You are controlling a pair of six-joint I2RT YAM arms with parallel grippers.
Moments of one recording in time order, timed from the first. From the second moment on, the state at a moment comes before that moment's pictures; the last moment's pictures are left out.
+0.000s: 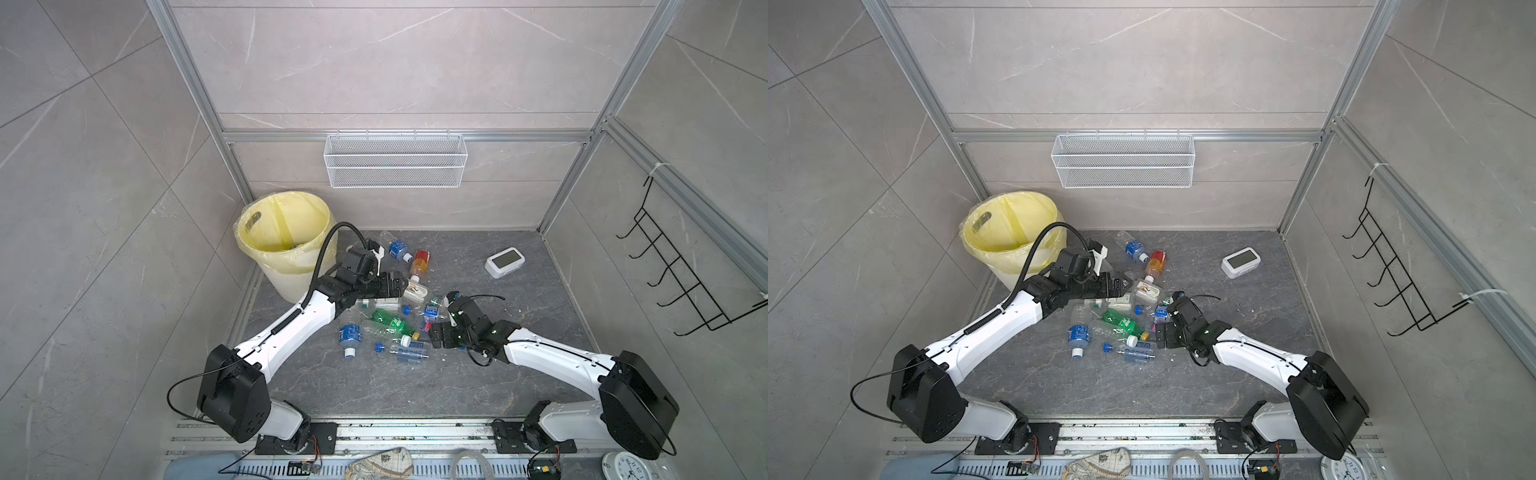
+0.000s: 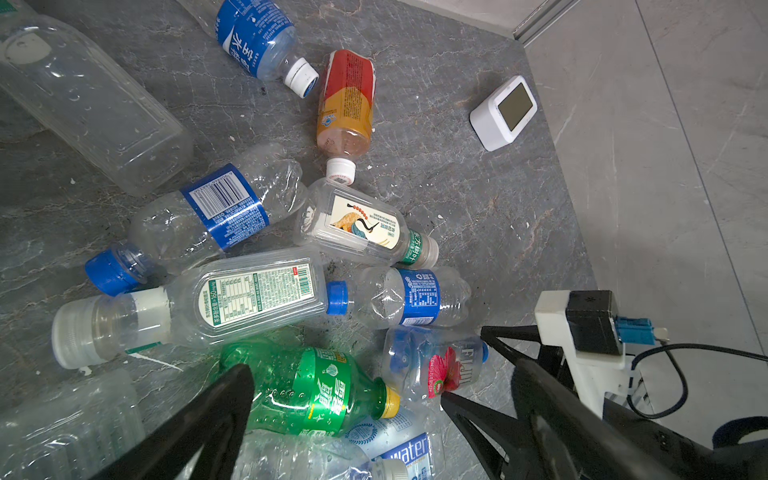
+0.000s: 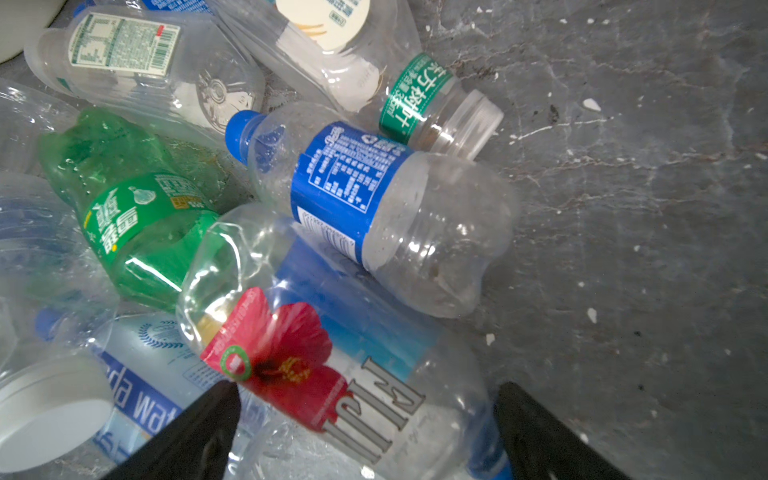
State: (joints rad) left arm -0.58 1.45 1.19 -0.45 0.22 -0.50; right arm 0.70 1.35 0.72 -0.30 0.08 0.48
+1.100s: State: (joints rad) left arm -0.58 1.45 1.19 -0.46 0.22 -0.50; right arm 0.71 1.40 0.67 -0.25 0.04 0.48
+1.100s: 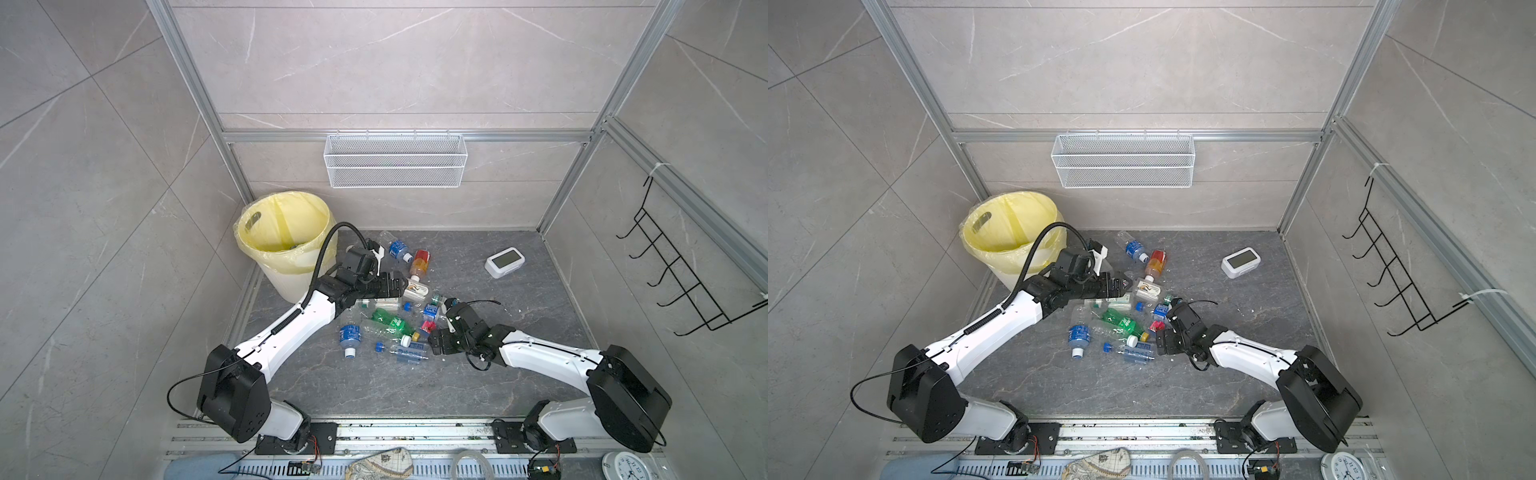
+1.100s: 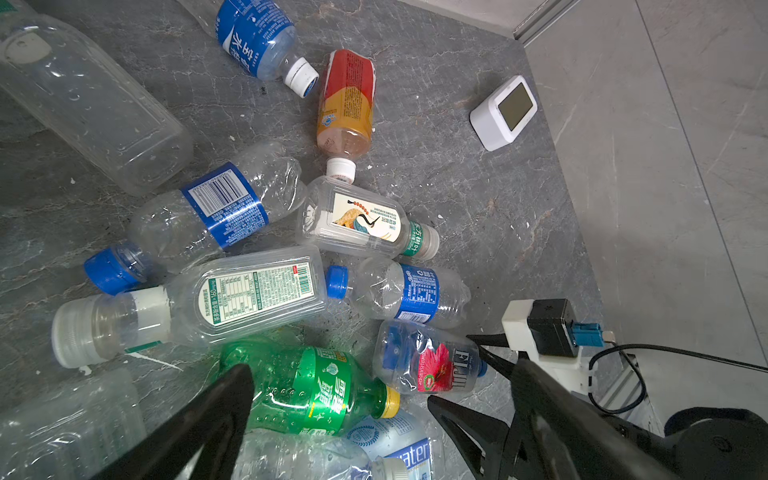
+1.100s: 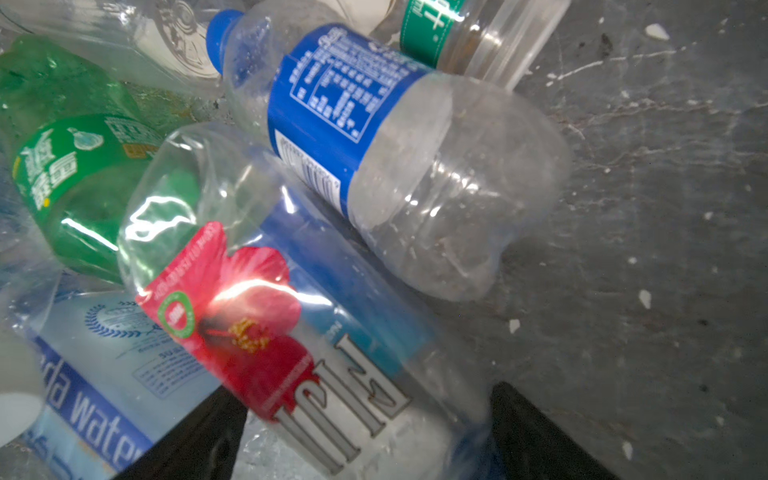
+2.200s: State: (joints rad) left arm -0.58 1.47 1.19 -0.46 0.23 -0.51; right arm 0.74 1.42 0.67 -0.25 0.07 0.48
